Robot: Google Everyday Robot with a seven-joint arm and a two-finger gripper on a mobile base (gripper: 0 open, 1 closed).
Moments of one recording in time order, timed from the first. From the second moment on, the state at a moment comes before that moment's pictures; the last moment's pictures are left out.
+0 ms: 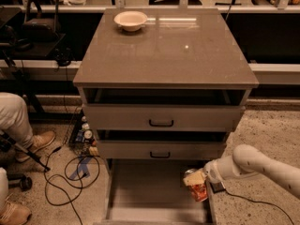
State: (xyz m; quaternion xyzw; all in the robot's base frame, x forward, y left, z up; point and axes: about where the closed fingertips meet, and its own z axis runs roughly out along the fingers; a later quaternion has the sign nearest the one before) arm 0.513 -0.192 0.395 -0.25 0.90 0.32 0.16
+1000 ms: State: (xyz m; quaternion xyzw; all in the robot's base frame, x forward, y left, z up) arm 0.519 -0.104 0.232 -0.13 0.93 0.32 0.13
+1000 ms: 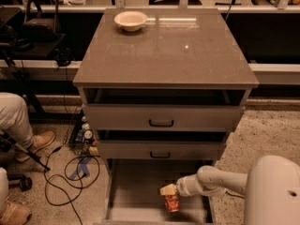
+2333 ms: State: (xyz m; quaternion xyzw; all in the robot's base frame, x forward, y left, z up) arm 0.534 -0.114 0.161 -0.07 0.94 0.33 0.09
